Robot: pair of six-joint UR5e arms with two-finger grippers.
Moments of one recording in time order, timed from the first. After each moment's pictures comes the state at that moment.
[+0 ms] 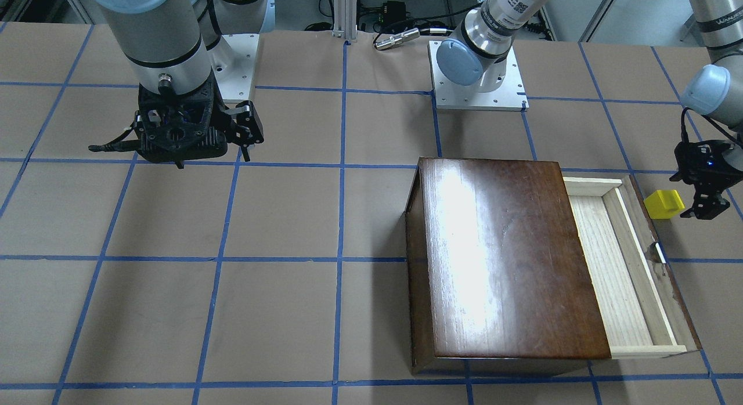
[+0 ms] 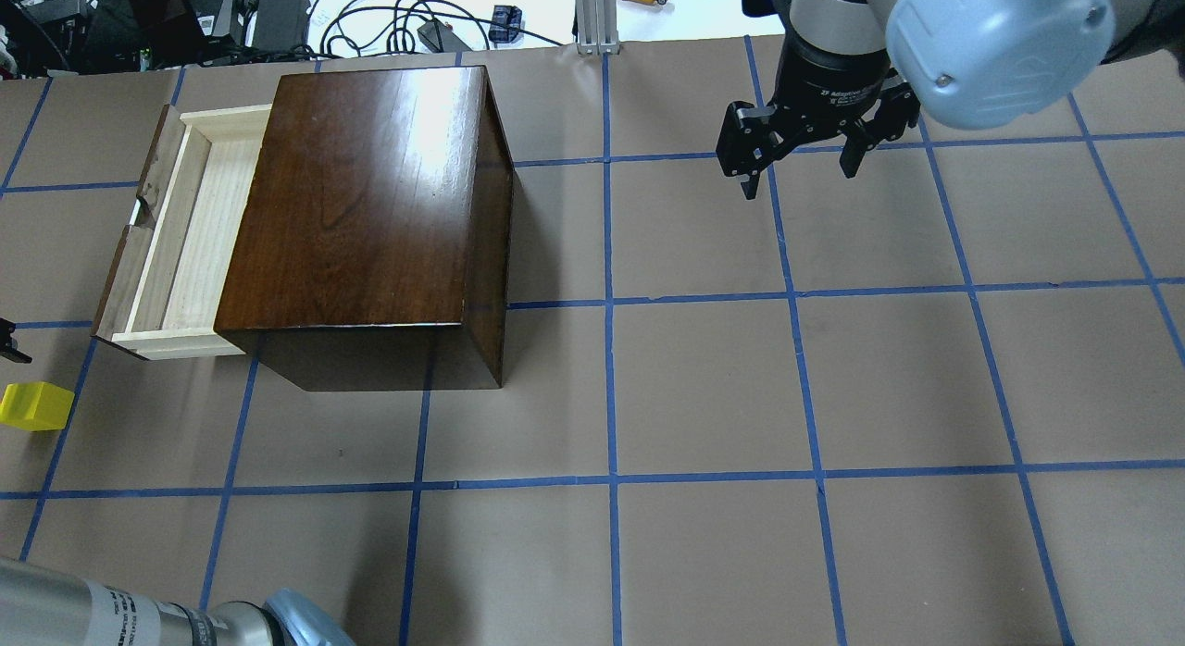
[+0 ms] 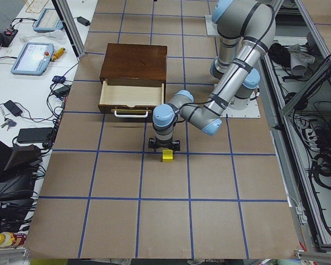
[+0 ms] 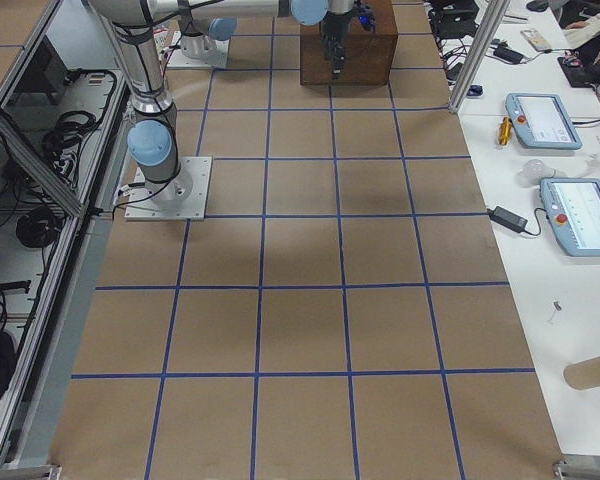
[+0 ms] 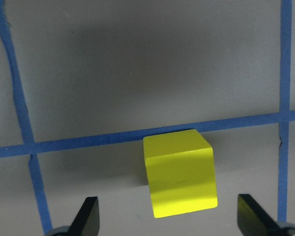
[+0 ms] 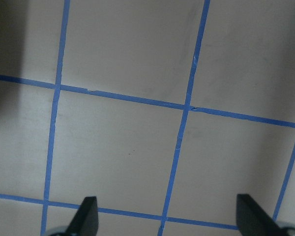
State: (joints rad) left arm -0.64 -1.94 -1.87 -0.89 1.65 2.58; right arm 1.70 -1.45 1.48 -1.58 -1.60 -0.05
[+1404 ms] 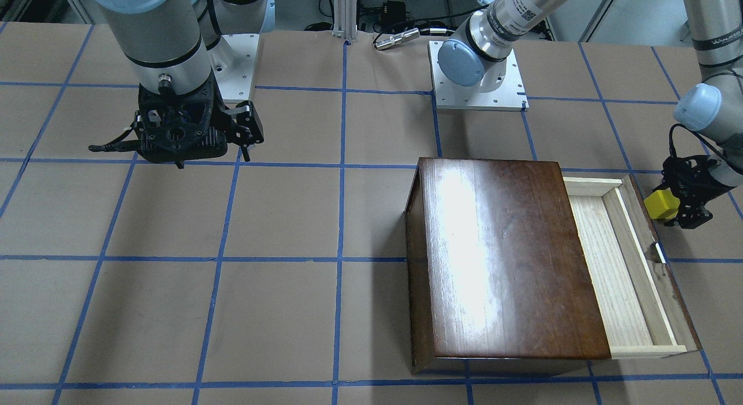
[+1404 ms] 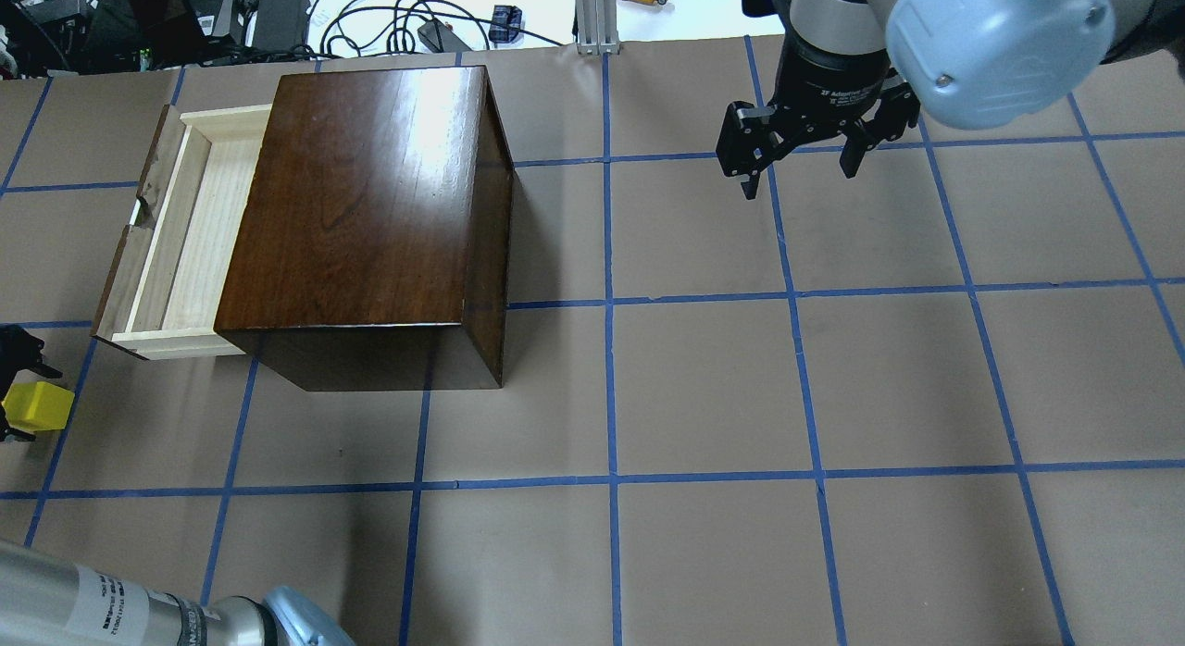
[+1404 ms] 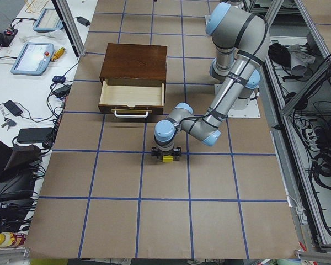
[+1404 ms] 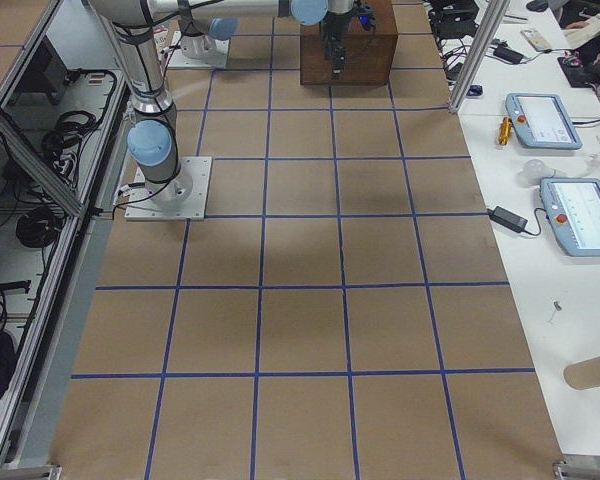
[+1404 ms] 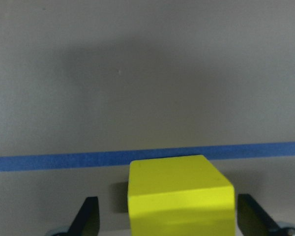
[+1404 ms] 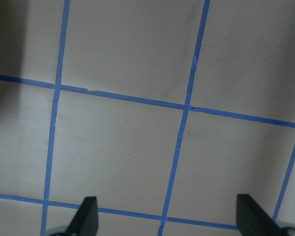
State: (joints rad) left arm -0.63 -2.02 -1.87 -0.86 1.61 2.53; right arm 1.70 -1.45 1.48 -1.58 -1.60 -0.05
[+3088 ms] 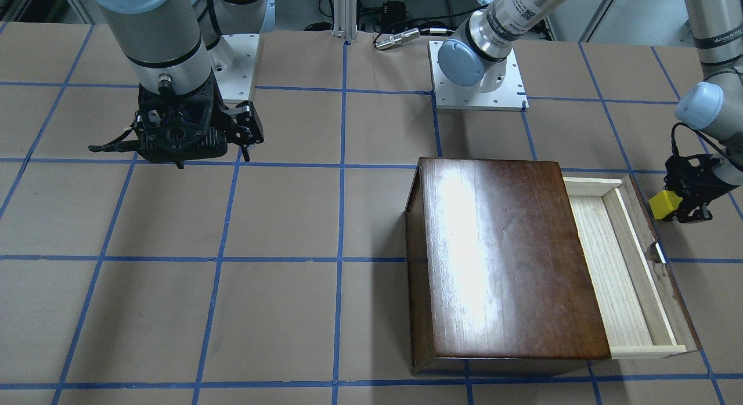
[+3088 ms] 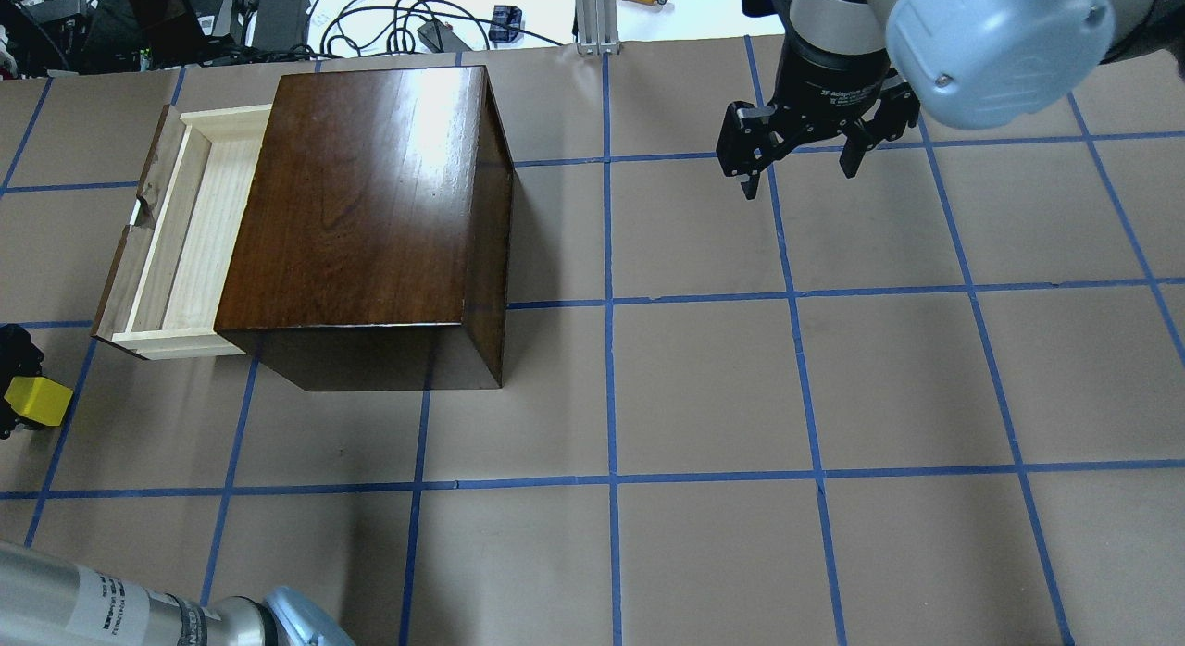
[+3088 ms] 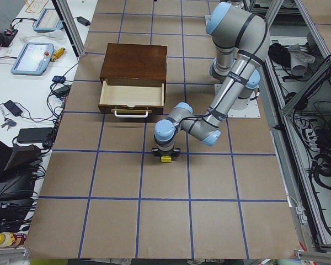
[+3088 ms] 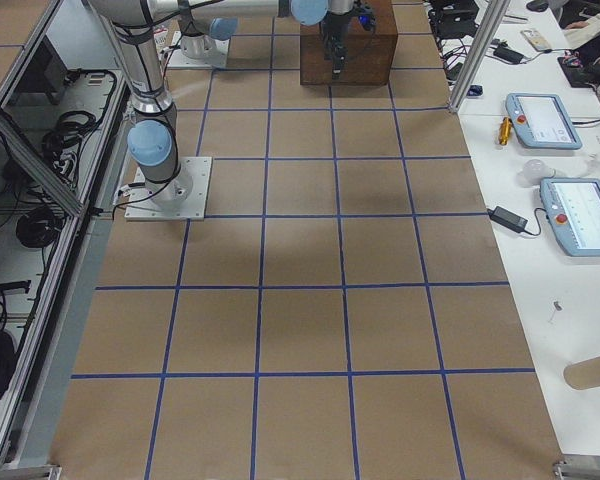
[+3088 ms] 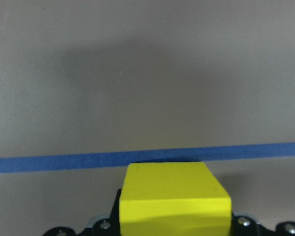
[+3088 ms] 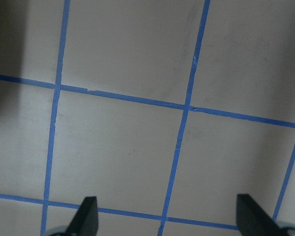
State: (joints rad) left arm -0.64 -2.00 -1.86 -0.86 1.61 2.52; right arm 1.70 -1.45 1.48 -1.58 -1.60 -0.05
